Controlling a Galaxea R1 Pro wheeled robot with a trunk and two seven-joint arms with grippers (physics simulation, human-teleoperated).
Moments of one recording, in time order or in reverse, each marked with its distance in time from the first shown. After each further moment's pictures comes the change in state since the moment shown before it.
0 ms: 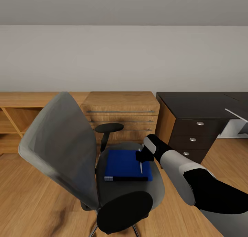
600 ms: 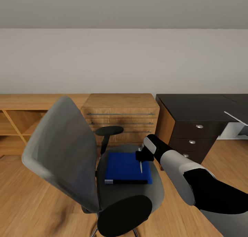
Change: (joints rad) left arm 0.000 -0.001 0.000 0.000 -0.001 0.001 0.000; right arm 0.000 0.000 -0.001 0.001 0.001 -0.016 0.001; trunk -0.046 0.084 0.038
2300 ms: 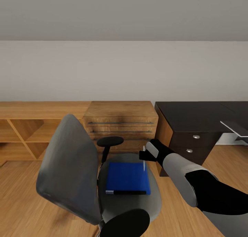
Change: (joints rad) left arm 0.000 -0.011 -0.003 0.030 -0.001 0.001 0.000; right arm 0.018 -0.025 0.003 0.062 0.008 -0.234 -0.002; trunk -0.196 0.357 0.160
